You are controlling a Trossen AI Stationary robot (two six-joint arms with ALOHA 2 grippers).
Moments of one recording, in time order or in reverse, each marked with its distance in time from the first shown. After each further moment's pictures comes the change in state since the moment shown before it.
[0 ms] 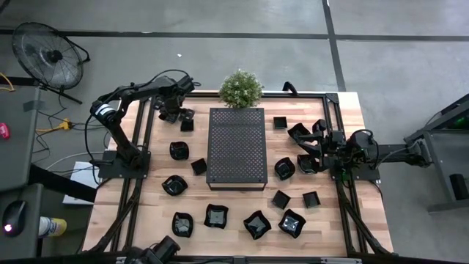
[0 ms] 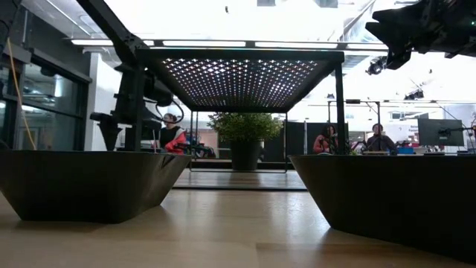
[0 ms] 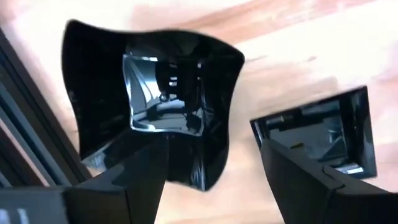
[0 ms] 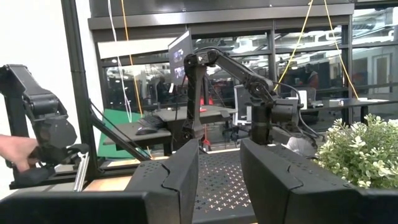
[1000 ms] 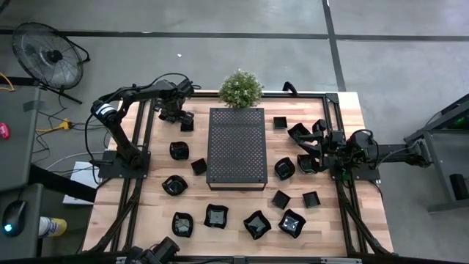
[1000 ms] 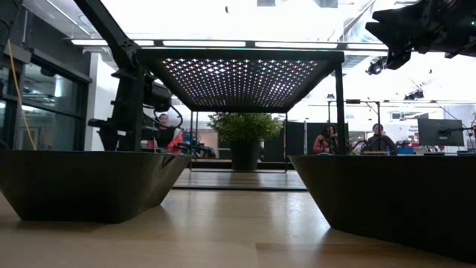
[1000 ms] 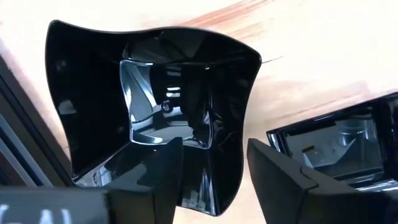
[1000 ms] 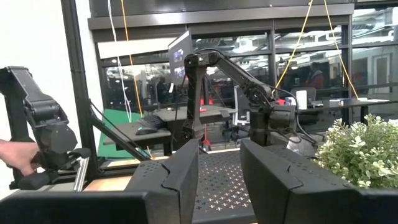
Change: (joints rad) left arm 0.001 0.008 -0.069 0.084 -0.017 0.036; right arm 0.000 0.000 0.000 0.000 0.000 0.000
